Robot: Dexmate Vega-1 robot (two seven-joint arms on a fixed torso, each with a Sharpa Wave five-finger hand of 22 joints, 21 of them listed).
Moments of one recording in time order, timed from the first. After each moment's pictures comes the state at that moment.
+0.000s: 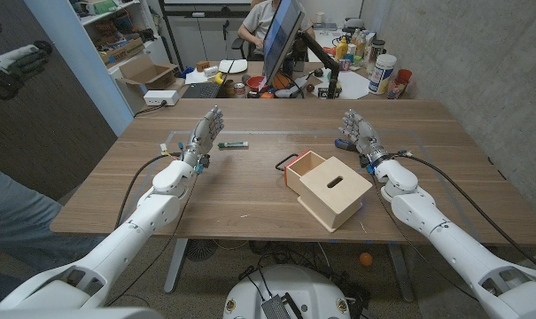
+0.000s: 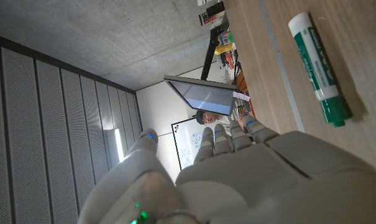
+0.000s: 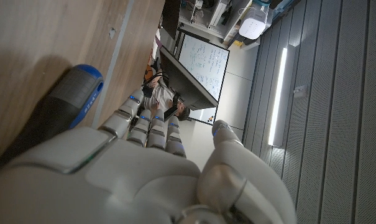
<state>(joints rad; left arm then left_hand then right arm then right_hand) 0.85 0.53 0.36 -1.31 -0.65 -0.31 -0.05 0.26 0.04 0.41 -0.02 0.17 0.04 0.09 0.18 0.17 0.02 0.04 0.20 0.19 -0.02 0.07 0.18 0.17 -0.02 0.02 0.19 0.18 -0.86 -0.49 -0.37 -1.33 0.61 0.29 0.00 0.27 0.11 0.35 -0.05 0.19 0.14 0.07 0.20 0.18 0.15 0.11 0.21 0.18 0.06 0.04 0.22 0.22 0.28 0.01 0.19 0.17</state>
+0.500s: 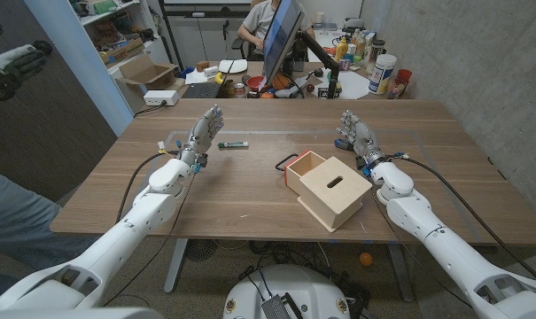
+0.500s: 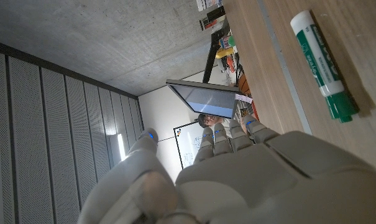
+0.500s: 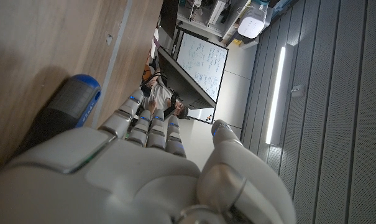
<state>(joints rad) 0.84 0.55 0.36 -1.31 -0.65 -0.30 -0.08 0.26 0.04 0.41 -0.02 0.17 0.04 0.09 0.18 0.17 0.02 0.04 0.20 0.19 -0.02 0.07 0.18 0.17 -0.02 0.03 0.19 0.17 -0.90 -0.45 -0.33 -1.38 0.56 0.28 -0.02 0.27 0.11 0.35 -0.05 0.19 0.14 0.07 0.20 0.18 0.15 0.11 0.21 0.19 0.06 0.04 0.22 0.22 0.28 0.01 0.19 0.17</state>
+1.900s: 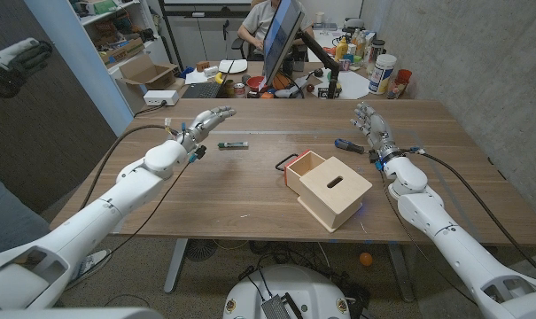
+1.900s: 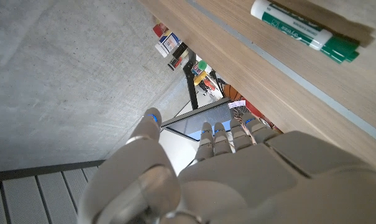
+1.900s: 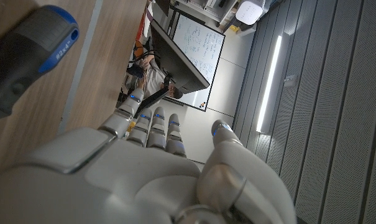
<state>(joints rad) 0.77 0.76 0.46 -1.54 -0.30 -0.04 0.02 0.47 0.05 0.47 -0.17 0.19 0.08 0.07 0.20 0.18 0.00 0.06 0.20 0.19 -0.02 0.08 0.18 0.17 -0.04 0.03 0.19 0.17 -0.90 -0.45 -0.25 -1.37 0.54 0.30 0.00 0.27 0.11 0.35 -0.05 0.20 0.18 0.06 0.21 0.18 0.19 0.10 0.21 0.19 0.10 0.04 0.22 0.22 0.30 0.01 0.19 0.17</state>
